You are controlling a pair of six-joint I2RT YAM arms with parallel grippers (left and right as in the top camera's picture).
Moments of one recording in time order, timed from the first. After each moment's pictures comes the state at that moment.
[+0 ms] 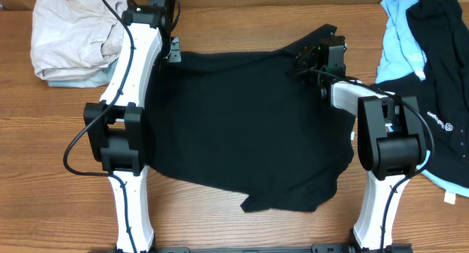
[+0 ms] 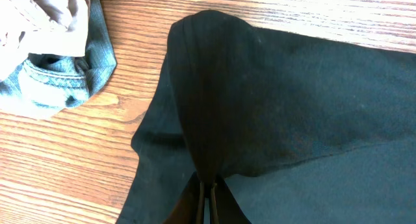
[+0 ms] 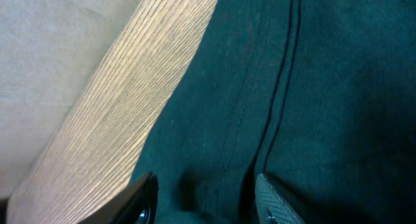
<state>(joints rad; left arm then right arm) -0.12 2.33 2.20 -1.22 -0.21 -0.25 0.11 2.22 1.31 0.26 -0.06 0.88</state>
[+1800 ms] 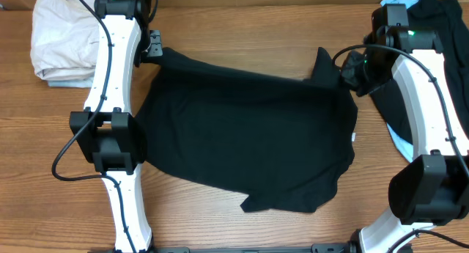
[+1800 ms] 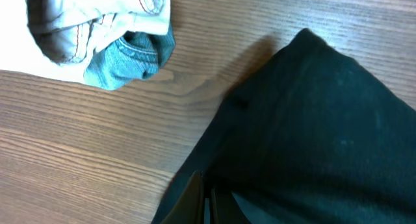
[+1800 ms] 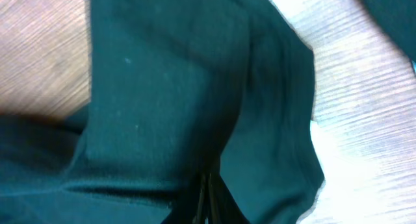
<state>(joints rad) -0.04 2.33 2.38 -1.44 -0.20 -0.21 -0.03 1.84 1.74 -1.31 -0.15 0.42</state>
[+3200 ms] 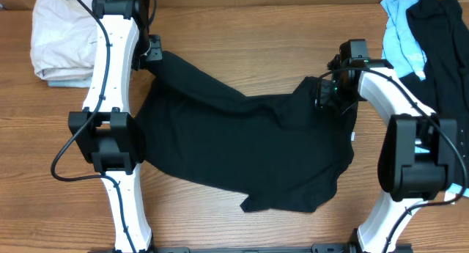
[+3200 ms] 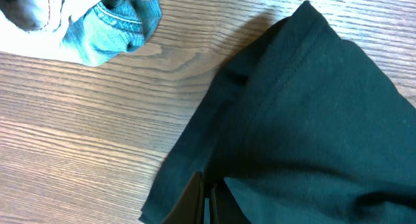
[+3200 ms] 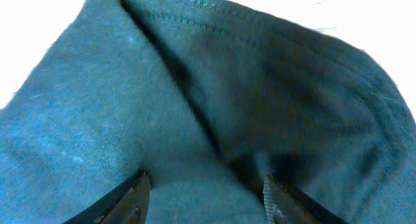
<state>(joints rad) -0.03 2.33 2.38 -1.50 -0.14 -0.21 0.02 2.03 1.40 -0.76 -0.14 0.12</state>
